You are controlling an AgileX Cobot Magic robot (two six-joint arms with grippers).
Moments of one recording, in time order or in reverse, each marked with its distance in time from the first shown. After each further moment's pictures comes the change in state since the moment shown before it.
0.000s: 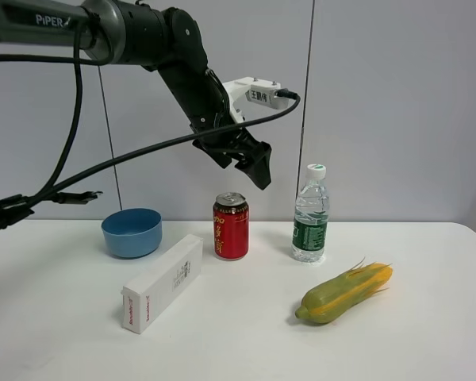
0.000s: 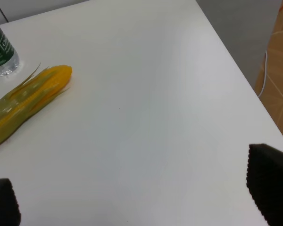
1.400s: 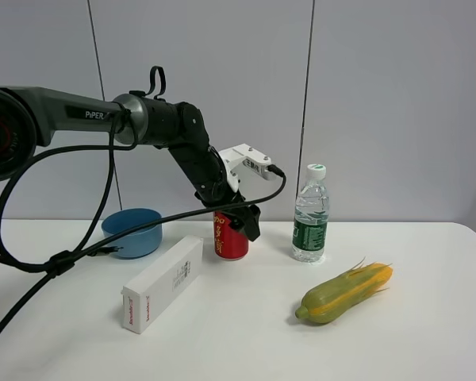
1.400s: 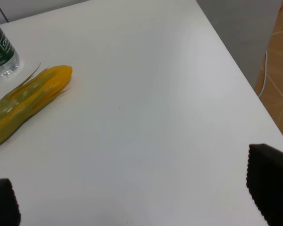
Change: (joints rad) left arm 0.044 0.200 -0.005 -0.040 -0.160 0.136; right arm 0.000 0.000 0.000 0.000 0.000 0.000
